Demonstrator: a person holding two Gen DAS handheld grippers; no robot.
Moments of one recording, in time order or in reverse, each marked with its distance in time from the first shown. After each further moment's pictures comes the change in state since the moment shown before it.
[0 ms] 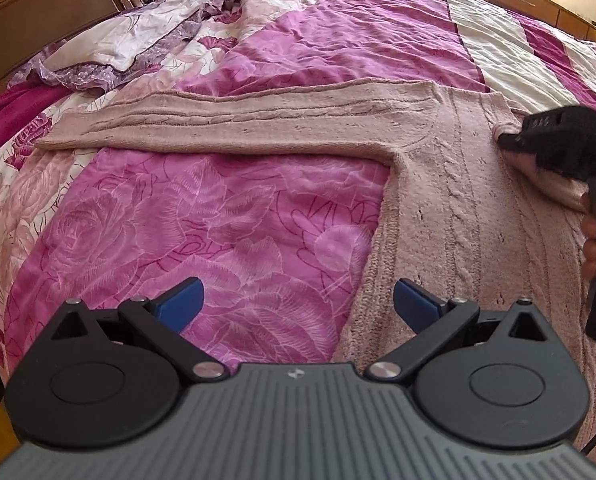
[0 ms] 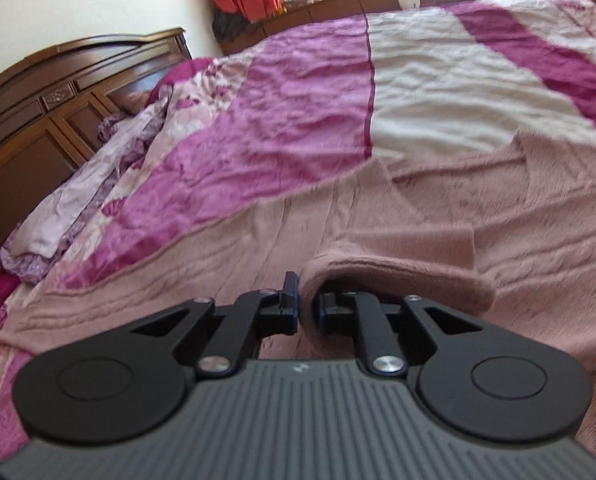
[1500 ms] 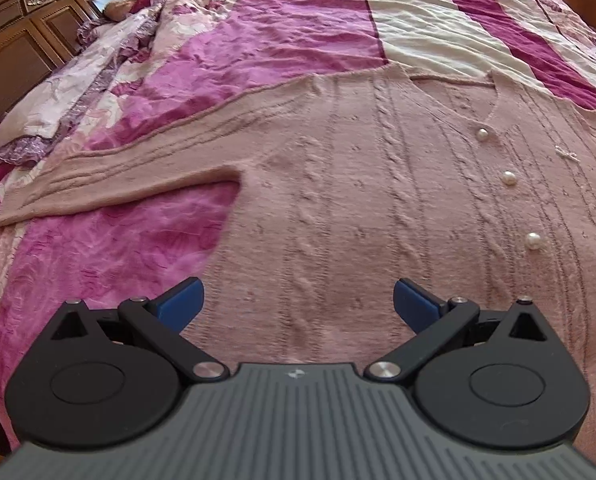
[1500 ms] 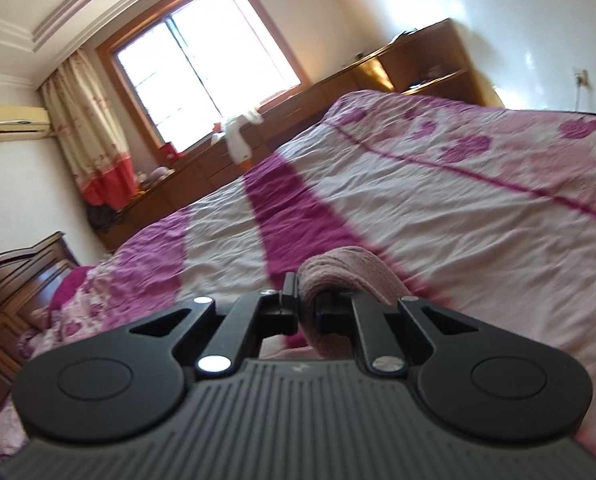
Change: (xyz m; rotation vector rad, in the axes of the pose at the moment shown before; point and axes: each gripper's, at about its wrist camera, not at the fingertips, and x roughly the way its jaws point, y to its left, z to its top) left arm -0.014 -0.109 0.005 0.227 -0.012 -0.033; right arm -0.224 -0.238 0.081 0.340 -0.468 -0.244
